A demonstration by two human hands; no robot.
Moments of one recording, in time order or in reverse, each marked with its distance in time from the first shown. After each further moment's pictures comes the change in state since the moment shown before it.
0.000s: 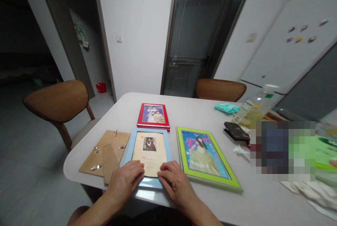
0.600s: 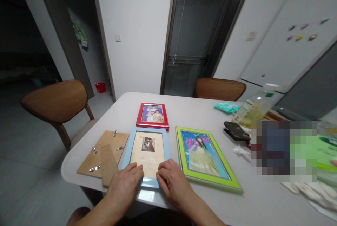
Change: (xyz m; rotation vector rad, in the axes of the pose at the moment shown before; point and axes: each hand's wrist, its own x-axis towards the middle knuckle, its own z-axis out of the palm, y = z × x) left_hand 0.006 0.017 -0.005 0.159 -0.164 -0.053; right_hand 0.013 -0.004 -0.004 -0.056 -0.142 0.047
